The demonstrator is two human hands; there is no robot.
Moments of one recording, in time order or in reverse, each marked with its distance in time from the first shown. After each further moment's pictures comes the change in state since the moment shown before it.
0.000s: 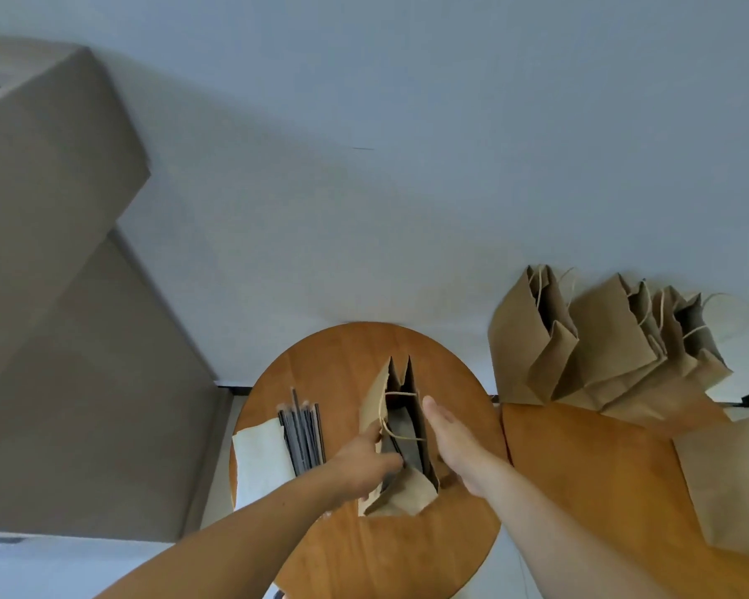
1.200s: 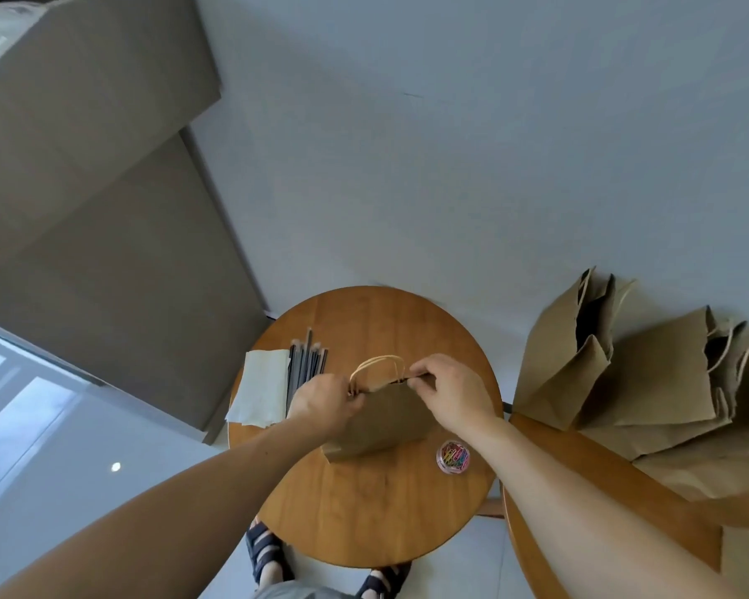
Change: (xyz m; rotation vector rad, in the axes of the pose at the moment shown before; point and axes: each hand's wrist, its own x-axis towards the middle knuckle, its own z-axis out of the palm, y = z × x) left_hand 0.020 0.011 0.045 0.548 0.651 -0.221; right_hand 0.059 0.008 -0.072 -0.773 0.046 -0.882
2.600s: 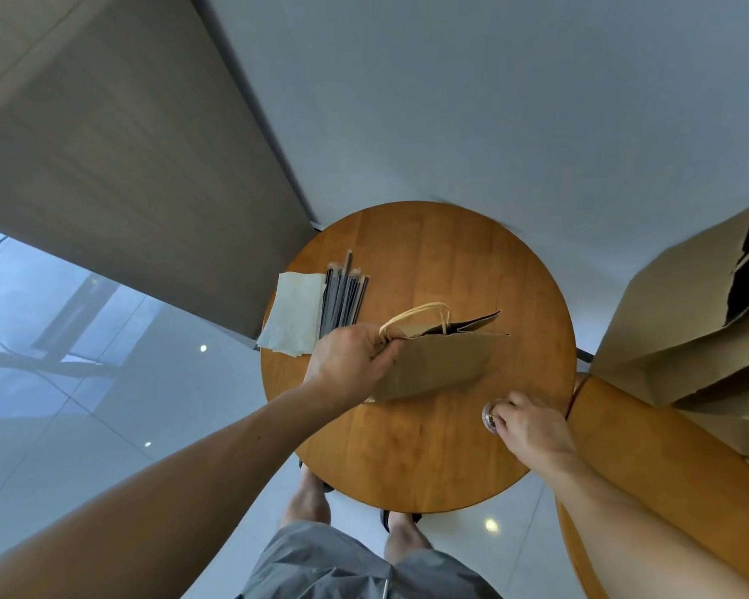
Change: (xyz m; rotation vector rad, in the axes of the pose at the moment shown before) left_hand 0.009 -0.007 0.028 -0.330 0.155 0.024; right_hand -0.047 0.154 0.099 -0.565 -0.466 -0.021
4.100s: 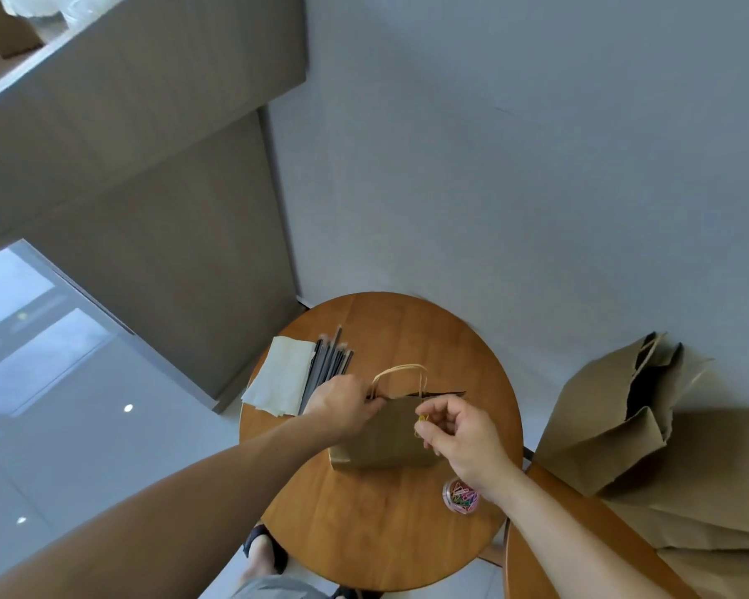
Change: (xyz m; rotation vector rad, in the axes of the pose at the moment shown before) left_hand 0.012 0.003 -0.027 0.161 -0.178 -0.056; right_hand -0.030 -0.096 -0.186 1.247 0.179 -0.063
